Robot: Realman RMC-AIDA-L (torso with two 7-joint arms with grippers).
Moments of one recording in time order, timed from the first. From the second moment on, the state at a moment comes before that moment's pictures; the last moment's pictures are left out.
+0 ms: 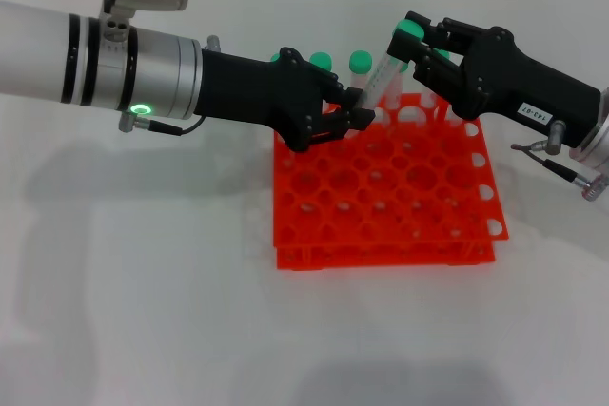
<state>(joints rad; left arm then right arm) -0.77 -2.08 1.02 0.67 1.94 1.42 -1.42 0.69 2.03 -0.82 -0.08 -1.35 -1.61 0.91</state>
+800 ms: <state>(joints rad) -0.69 -2.08 1.11 0.91 1.94 1.42 -1.69 0.67 2.03 -0.82 -0.09 -1.34 -1.61 0.91</state>
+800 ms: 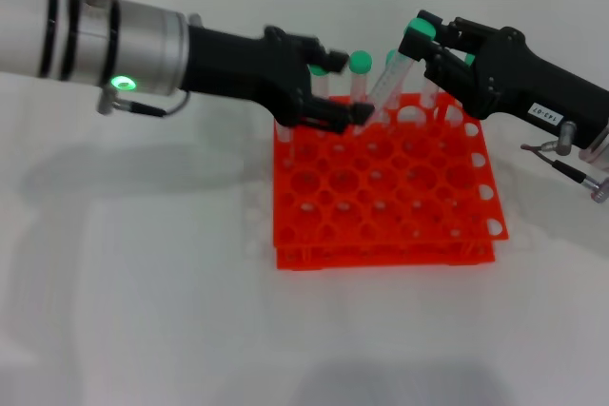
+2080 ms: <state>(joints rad) -0.05 -2.08 0.99 0.95 1.61 1.42 -1.32 0.75 2.03 -0.90 -0.17 -1.34 -1.47 0.86</state>
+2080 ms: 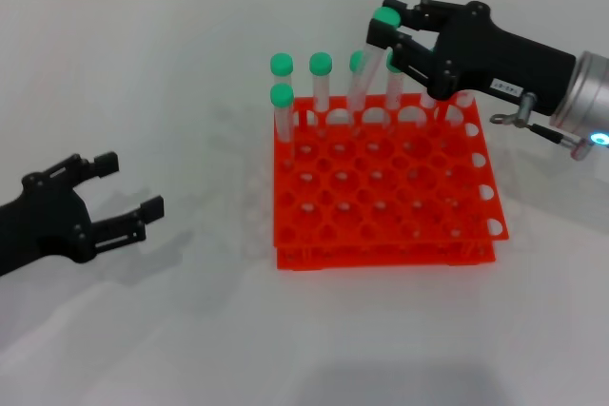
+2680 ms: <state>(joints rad) -0.10 -2.08 0.98 0.90 1.67 1.41 -1.34 0.80 2.03 -0.94 -0.11 -1.33 -1.46 0.84</state>
